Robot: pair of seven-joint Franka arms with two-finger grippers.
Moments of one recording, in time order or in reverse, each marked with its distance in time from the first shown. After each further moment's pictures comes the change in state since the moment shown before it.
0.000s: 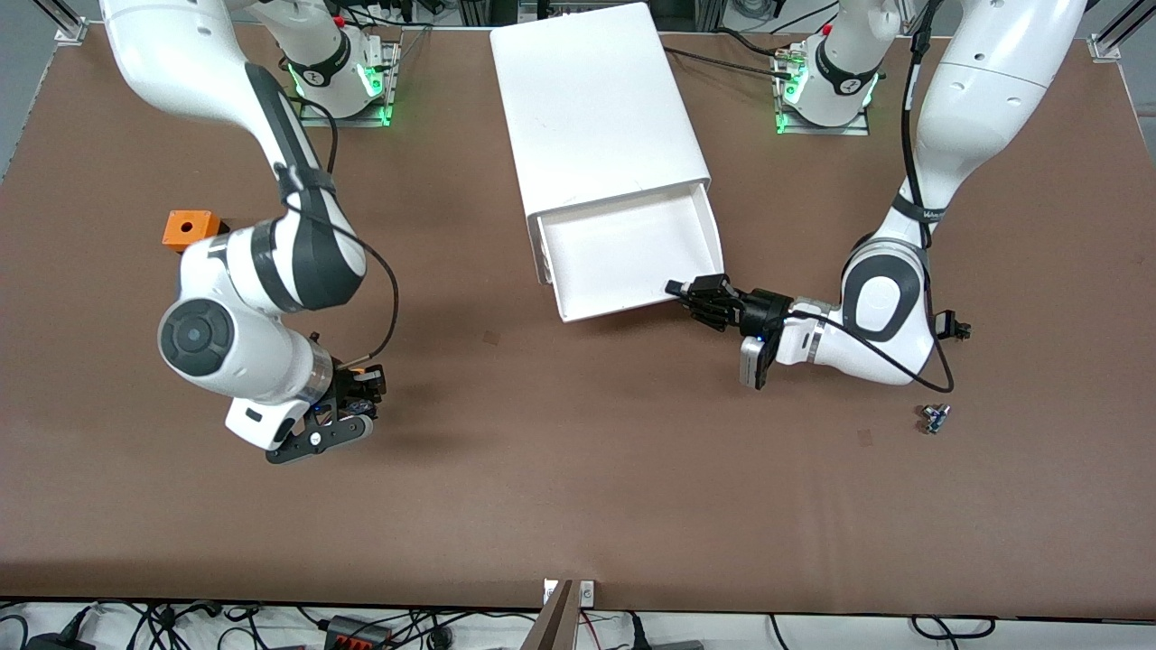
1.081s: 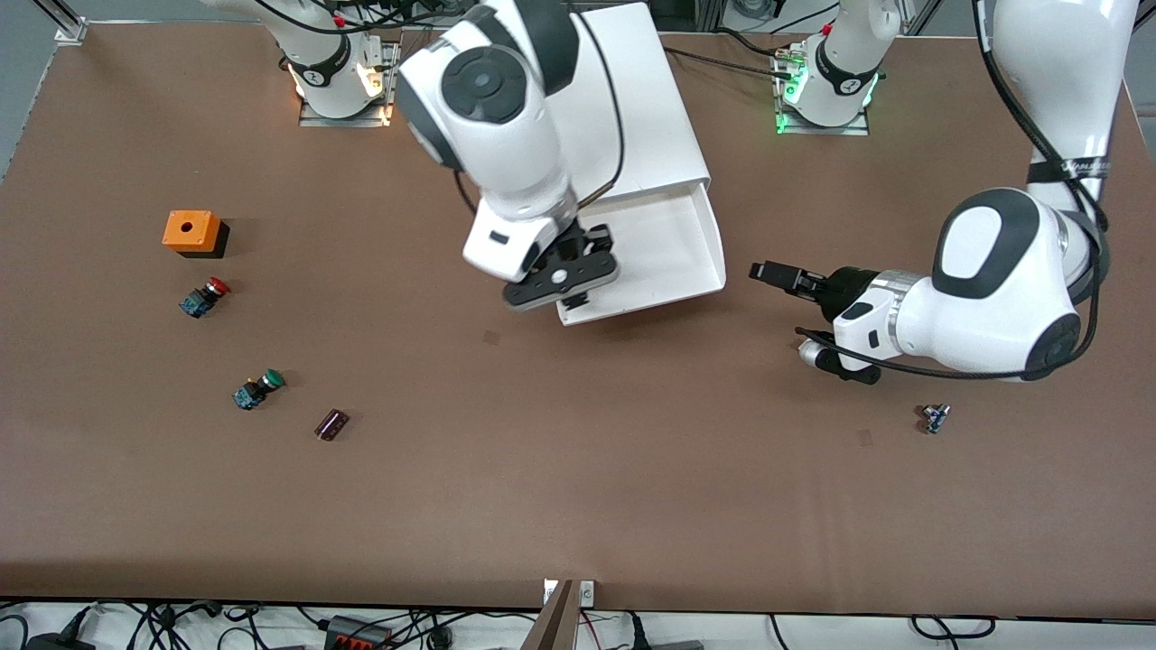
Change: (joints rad) left arm 0.022 -0.164 0.001 0.272 0.756 -0.258 -0.830; right arm 0.446 -0.034 0.007 0.170 0.008 -0.055 0.519
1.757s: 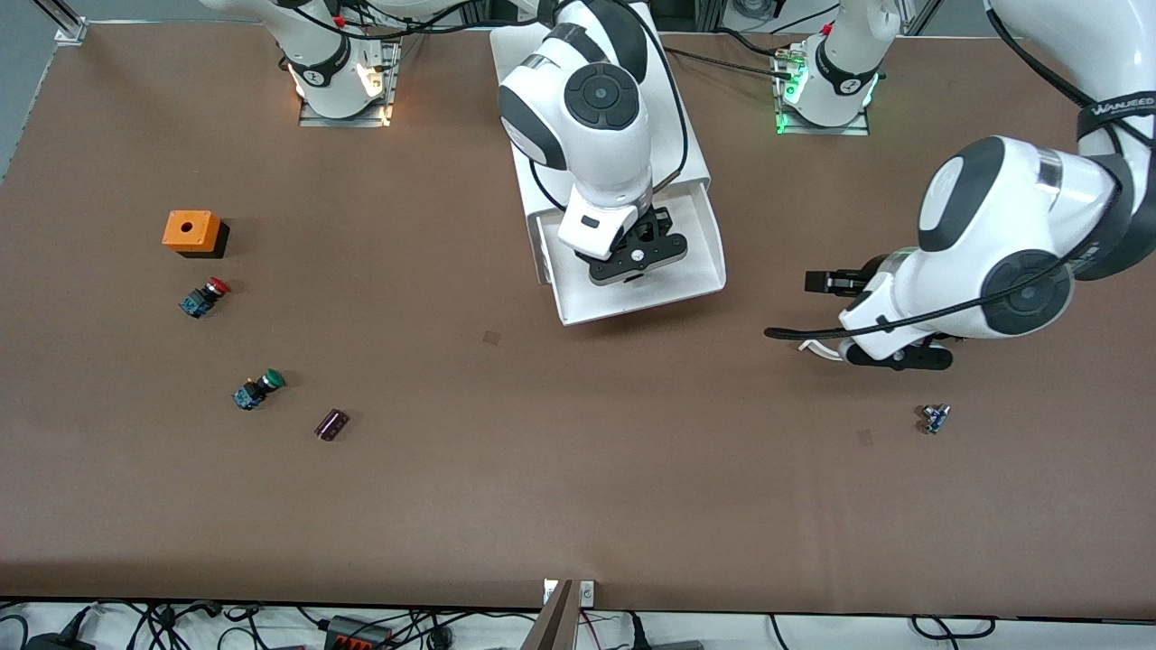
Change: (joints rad) left arm -0.042 -0.045 0.007 0.063 0.363 -0.033 -0.245; right arm 0.108 0.102 0.000 0.000 0.000 0.027 0.104
